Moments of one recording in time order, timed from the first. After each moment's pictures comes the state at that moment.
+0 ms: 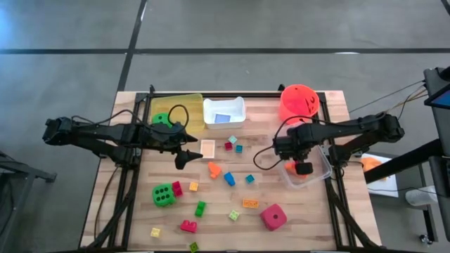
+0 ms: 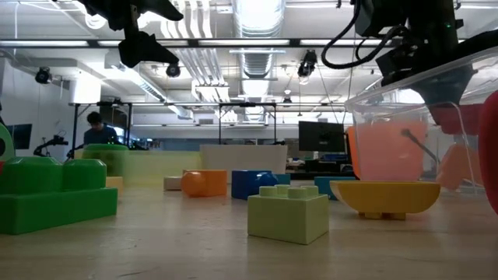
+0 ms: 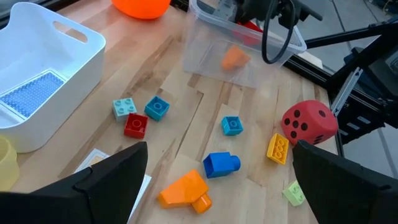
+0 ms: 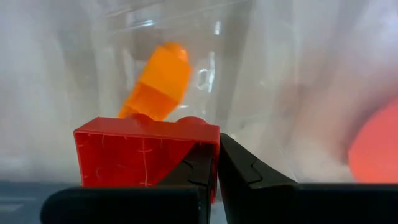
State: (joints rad) left arm -0.06 1.00 0.79 -0.34 -0.11 -0.50; right arm 0.04 1.35 0.98 -1.31 0.05 -0.06
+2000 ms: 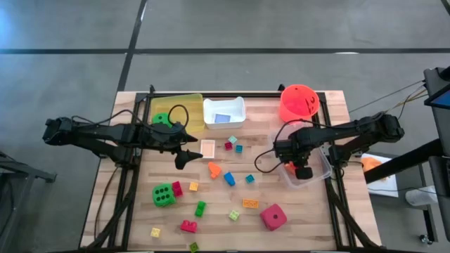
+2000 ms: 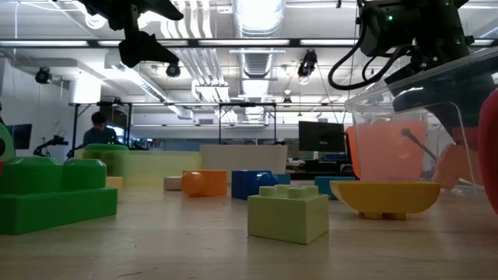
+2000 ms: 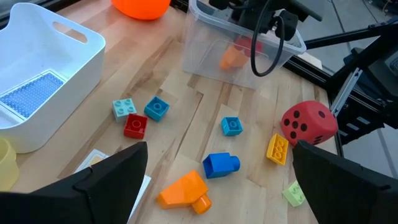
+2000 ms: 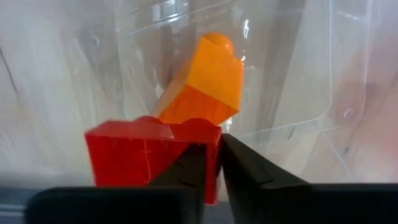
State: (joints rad) left arm -0.06 1.00 0.79 -0.33 -0.11 -0.50; right arm 0.04 1.35 0.86 -1.20 -0.06 0.01
